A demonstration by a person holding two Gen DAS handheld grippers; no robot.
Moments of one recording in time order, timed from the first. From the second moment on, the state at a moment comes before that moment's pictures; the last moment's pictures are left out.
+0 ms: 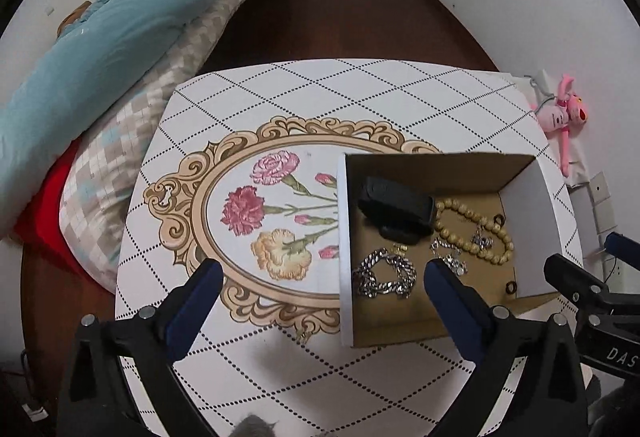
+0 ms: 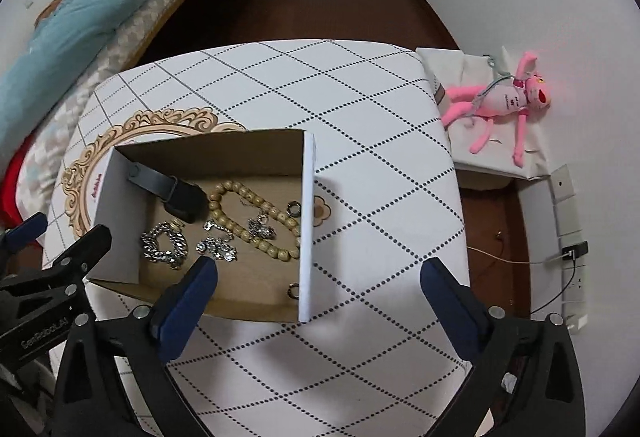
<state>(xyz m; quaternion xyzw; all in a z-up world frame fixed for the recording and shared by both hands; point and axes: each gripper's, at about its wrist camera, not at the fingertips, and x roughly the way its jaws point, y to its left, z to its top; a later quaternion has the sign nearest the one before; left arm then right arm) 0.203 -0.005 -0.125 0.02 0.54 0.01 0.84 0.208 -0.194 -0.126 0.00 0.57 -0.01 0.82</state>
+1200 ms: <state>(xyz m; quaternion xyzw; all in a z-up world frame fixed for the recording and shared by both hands) 0.053 -0.010 0.069 -0.01 0.40 0.00 0.92 0.043 -0.198 0.083 0.00 0.41 -0.04 0.91</state>
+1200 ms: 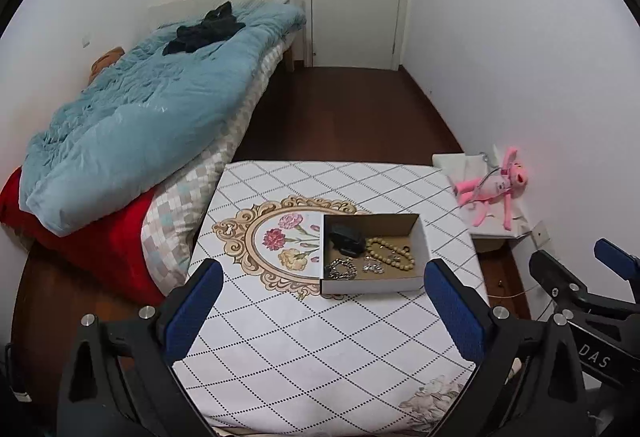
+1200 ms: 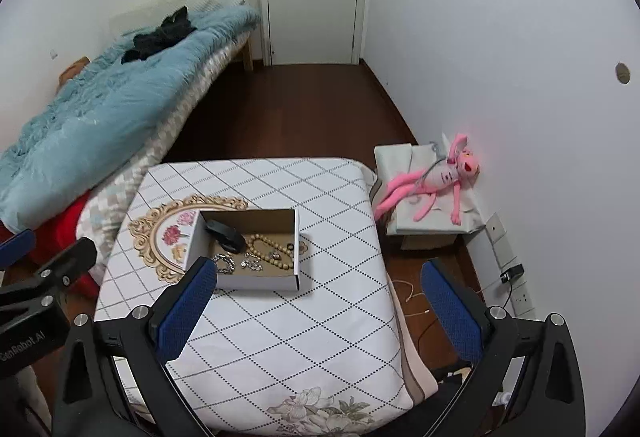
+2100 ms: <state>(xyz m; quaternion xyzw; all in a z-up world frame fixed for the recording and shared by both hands) 0.069 -0.011 0.066 -0.01 0.44 0.01 0.90 0.048 -0.214 0.096 0.02 0.43 -0.05 0.90</state>
